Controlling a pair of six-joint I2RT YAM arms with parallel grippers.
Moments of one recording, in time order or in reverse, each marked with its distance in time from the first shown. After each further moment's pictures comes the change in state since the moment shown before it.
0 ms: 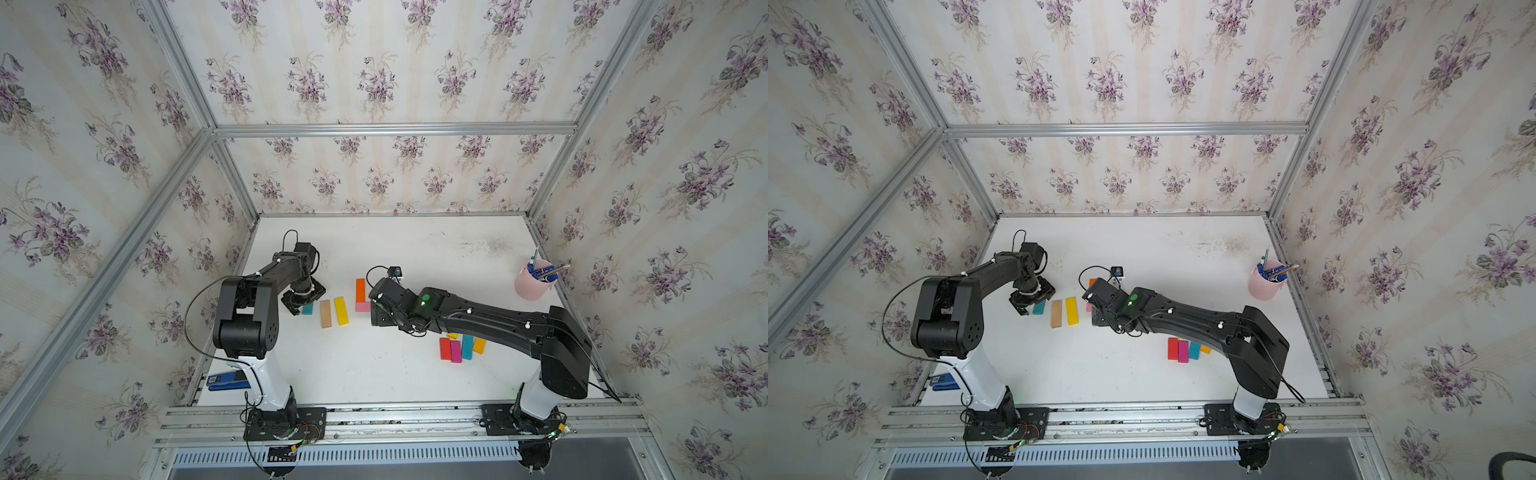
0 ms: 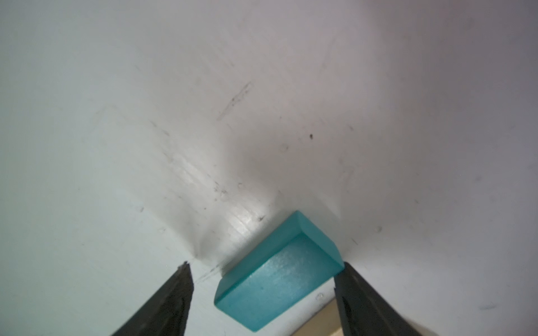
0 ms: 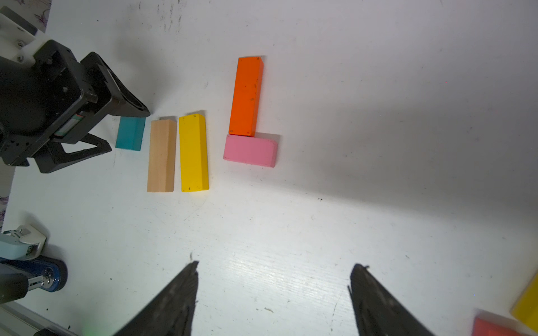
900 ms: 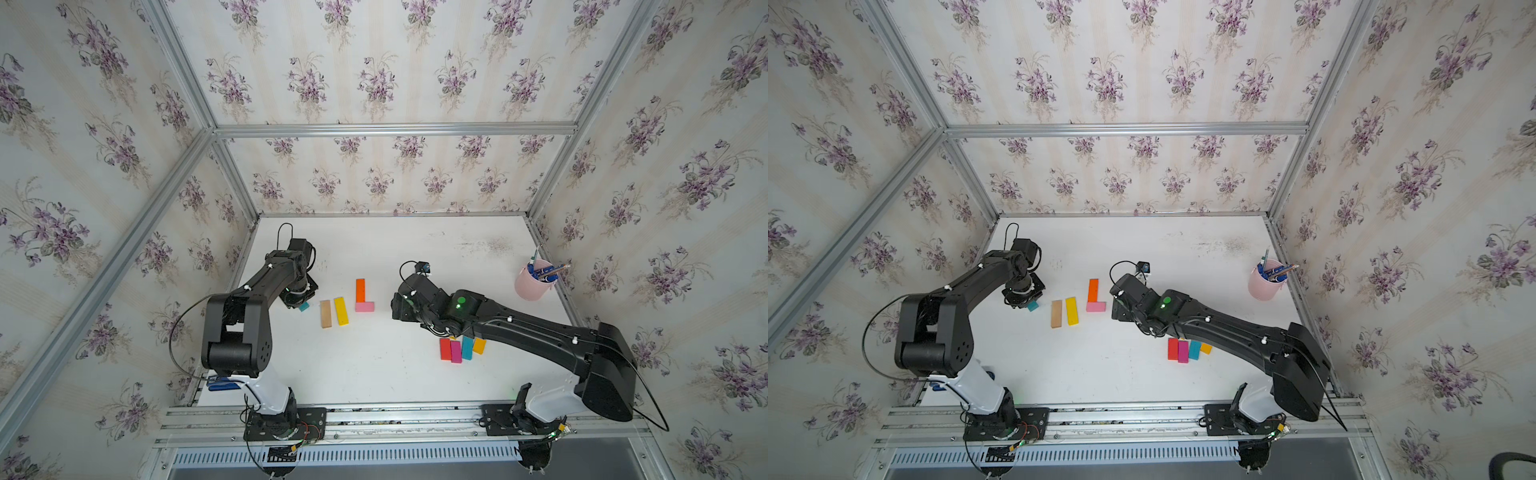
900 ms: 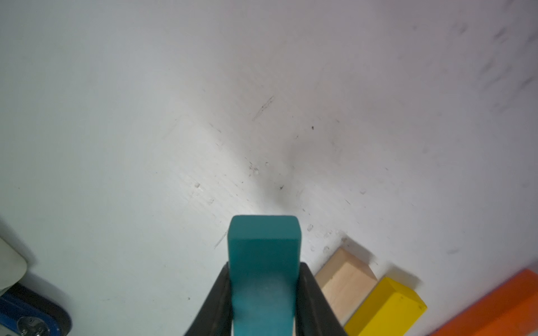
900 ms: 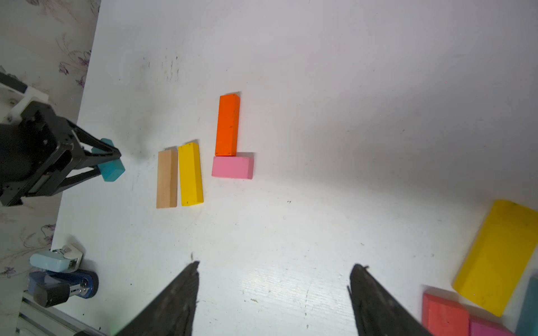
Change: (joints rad) left arm -0.004 -0.174 -0.014 -0.072 -0.060 0.052; right arm -0.079 -0.256 -0.193 0.051 0.001 0.031
